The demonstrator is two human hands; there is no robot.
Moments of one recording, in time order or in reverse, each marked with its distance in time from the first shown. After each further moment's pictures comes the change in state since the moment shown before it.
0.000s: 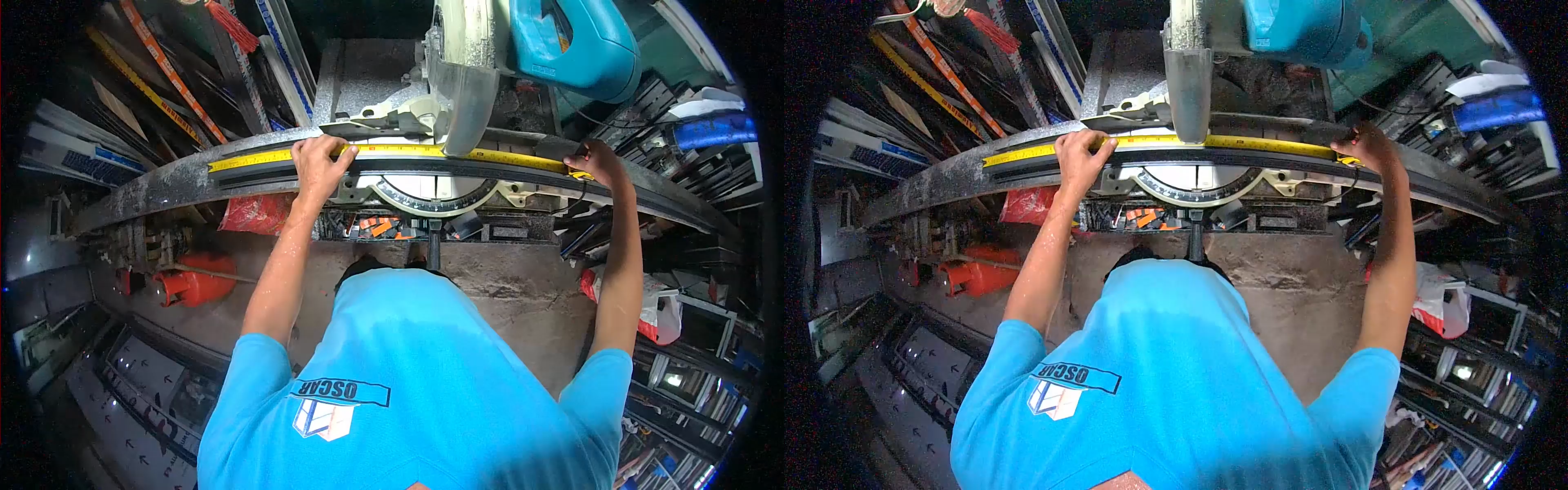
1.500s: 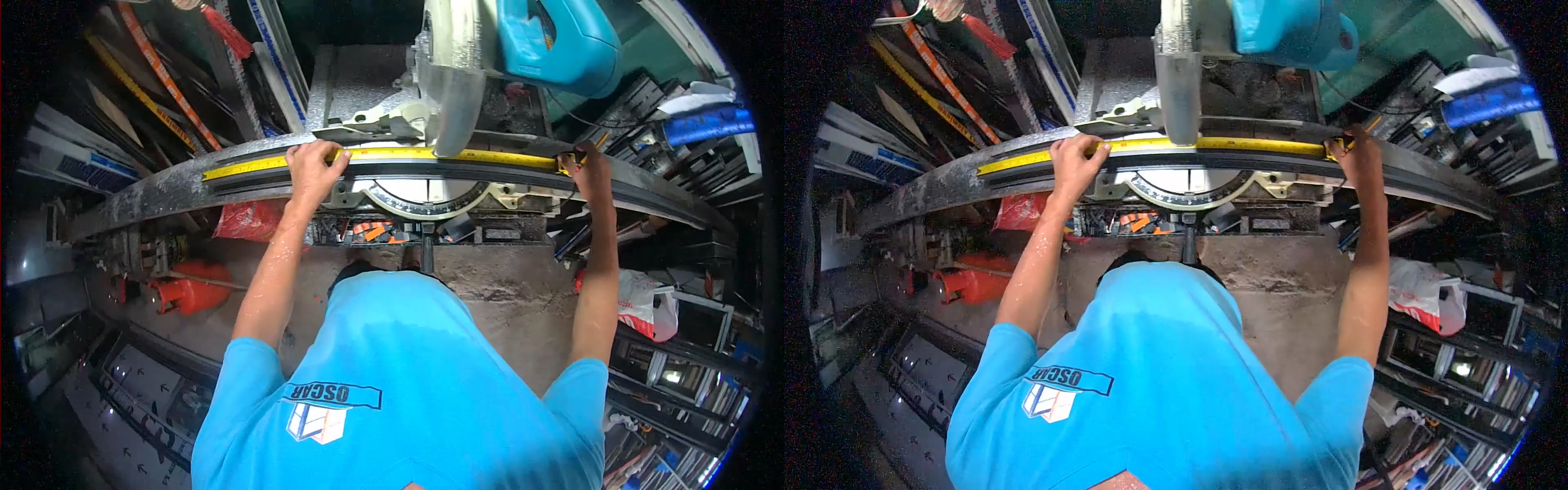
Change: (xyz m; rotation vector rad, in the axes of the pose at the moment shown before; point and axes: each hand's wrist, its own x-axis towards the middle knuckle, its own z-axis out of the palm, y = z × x) left_hand 0.002 -0.001 0.000 0.003 -0.042 -0.004; right_hand -0.041 -0.026 0.021 0.107 0.469 0.028
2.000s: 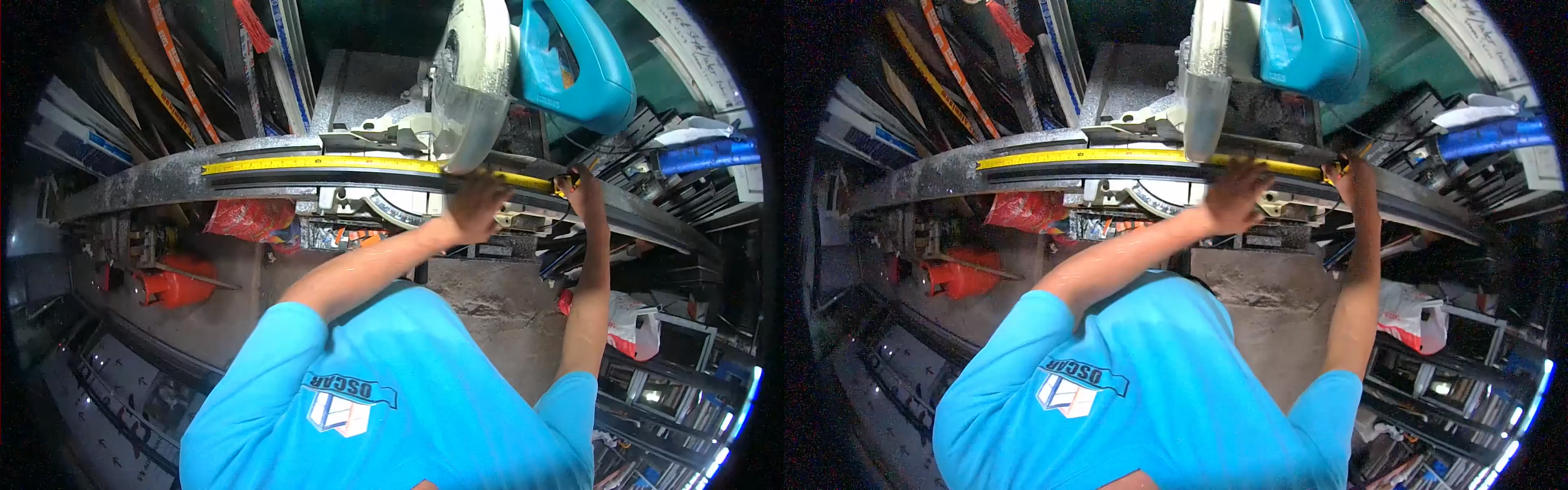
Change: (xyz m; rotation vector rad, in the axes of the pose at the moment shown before) left_hand -0.001 0.219 0.110 -0.316 -0.200 0.570; right_hand 0.011 0.006 0.000 -0.046 -0.108 -0.041
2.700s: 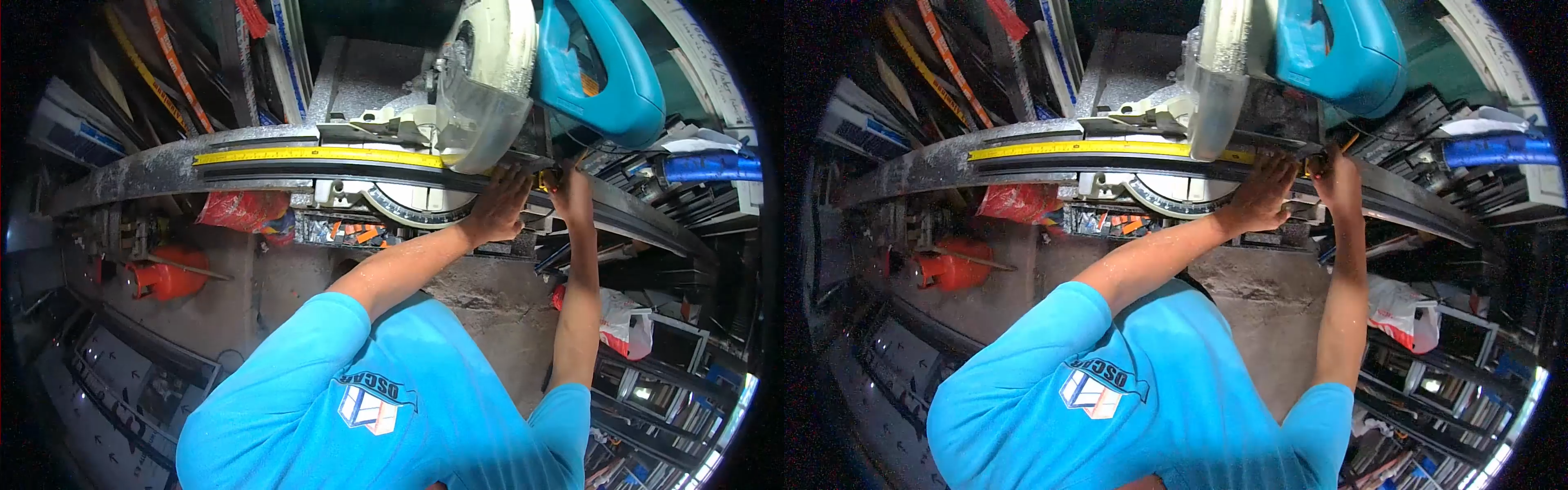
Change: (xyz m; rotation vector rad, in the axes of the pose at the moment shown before) left_hand 0.032 0.013 0.054 -0.039 0.066 -0.082; right_hand -0.018 -0.071 -0.002 0.063 0.177 -0.270
